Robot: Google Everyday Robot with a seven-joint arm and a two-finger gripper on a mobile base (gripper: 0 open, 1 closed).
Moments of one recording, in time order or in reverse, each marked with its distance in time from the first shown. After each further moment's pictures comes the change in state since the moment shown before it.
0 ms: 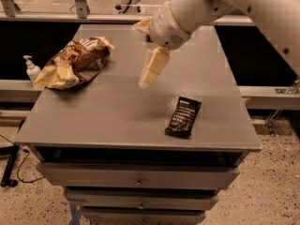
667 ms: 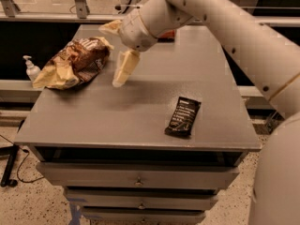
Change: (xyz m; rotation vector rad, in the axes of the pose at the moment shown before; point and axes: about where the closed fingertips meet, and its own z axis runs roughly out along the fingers) arm -0.043 -0.030 0.074 -0.064 -0.191 -0.172
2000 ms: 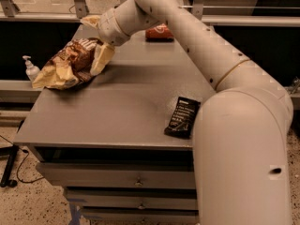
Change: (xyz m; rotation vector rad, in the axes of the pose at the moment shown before) arm 0.009 -0.089 0.076 0.089 -0.063 -0.068
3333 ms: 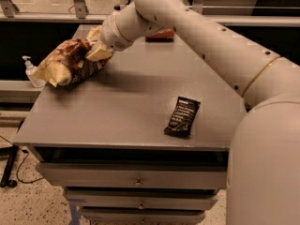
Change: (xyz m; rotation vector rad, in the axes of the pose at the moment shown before) arm -0.002 0.015 -0.014 0.122 0.108 0.141
